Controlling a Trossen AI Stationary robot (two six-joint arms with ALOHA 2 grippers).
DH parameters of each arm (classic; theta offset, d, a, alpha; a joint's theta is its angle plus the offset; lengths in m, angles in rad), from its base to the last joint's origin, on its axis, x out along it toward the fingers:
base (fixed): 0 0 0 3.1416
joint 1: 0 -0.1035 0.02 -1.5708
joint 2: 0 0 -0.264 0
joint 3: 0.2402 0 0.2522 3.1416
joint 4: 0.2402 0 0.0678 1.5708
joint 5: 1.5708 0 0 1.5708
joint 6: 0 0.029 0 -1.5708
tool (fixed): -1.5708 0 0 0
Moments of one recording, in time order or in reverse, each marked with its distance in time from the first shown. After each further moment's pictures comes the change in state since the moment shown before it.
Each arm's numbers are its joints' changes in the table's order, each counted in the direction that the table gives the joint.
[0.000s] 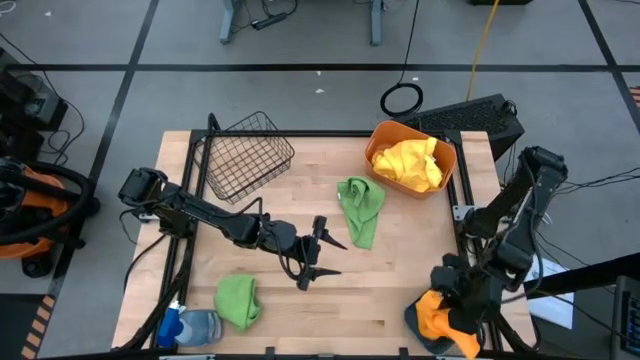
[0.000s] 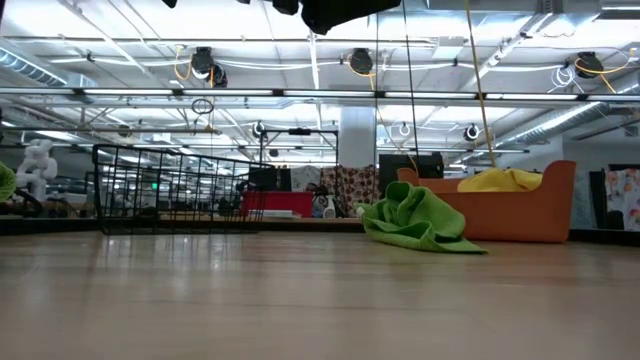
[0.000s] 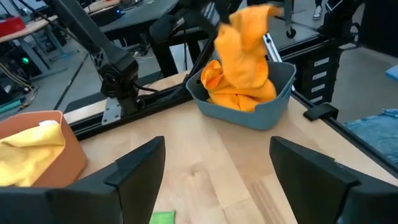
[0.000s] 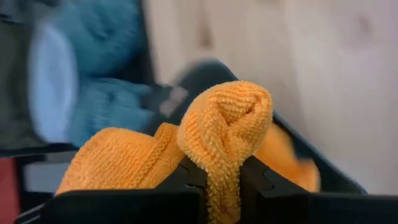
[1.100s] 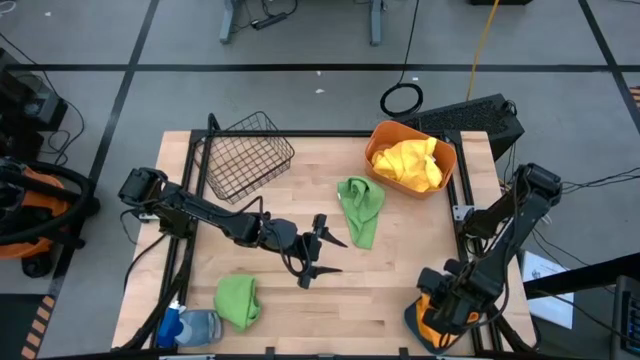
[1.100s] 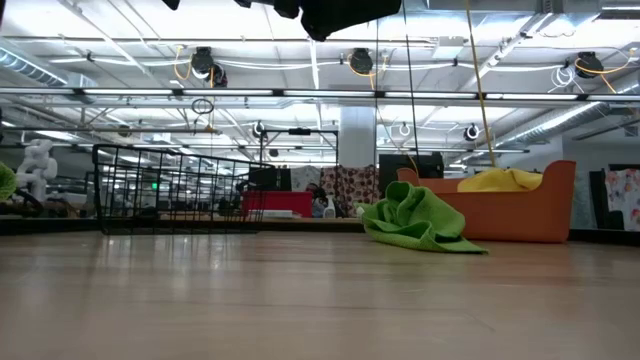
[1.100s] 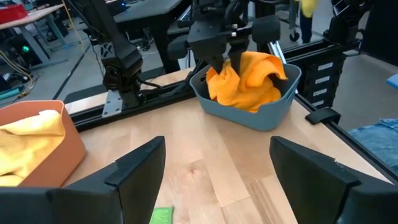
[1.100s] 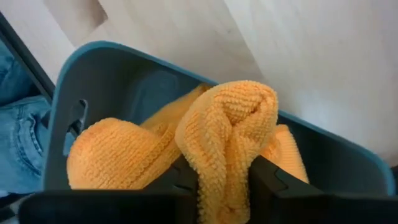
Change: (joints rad) left arm -0.011 0.000 0.000 0.004 0.002 -0.050; right arm 0.057 -0.242 0.000 0.077 0.109 0.279
